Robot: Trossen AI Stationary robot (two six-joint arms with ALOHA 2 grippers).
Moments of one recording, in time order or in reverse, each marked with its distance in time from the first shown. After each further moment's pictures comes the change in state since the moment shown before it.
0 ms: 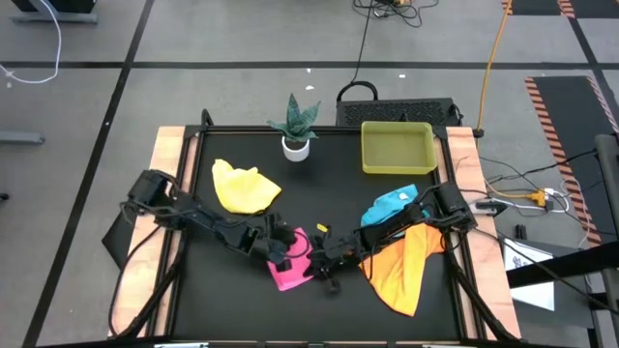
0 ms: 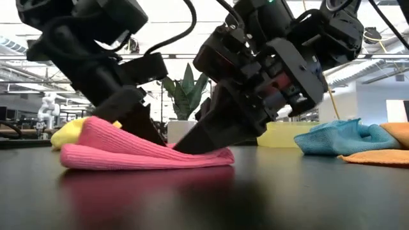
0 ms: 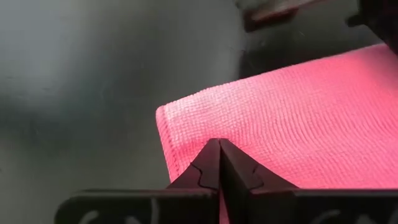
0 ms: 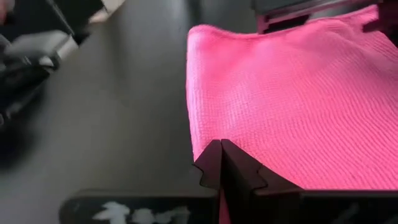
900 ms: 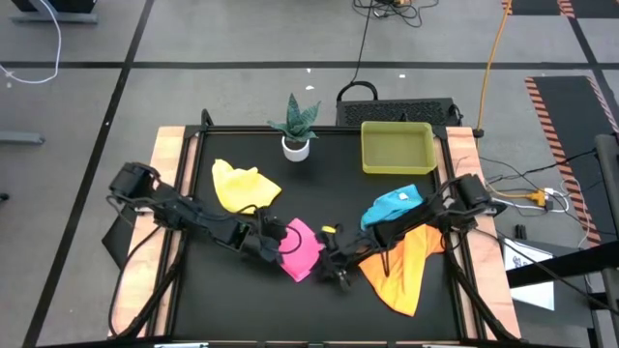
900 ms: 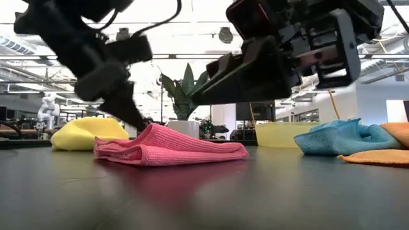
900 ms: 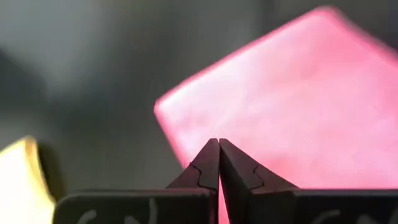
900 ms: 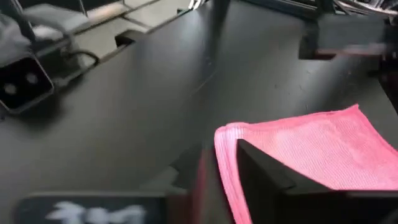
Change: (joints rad) left arm -0.018 -0.173 -0.004 -0.237 -0.043 -0.065; right arm 0.014 -0.178 -0.119 0.033 0.005 -0.303
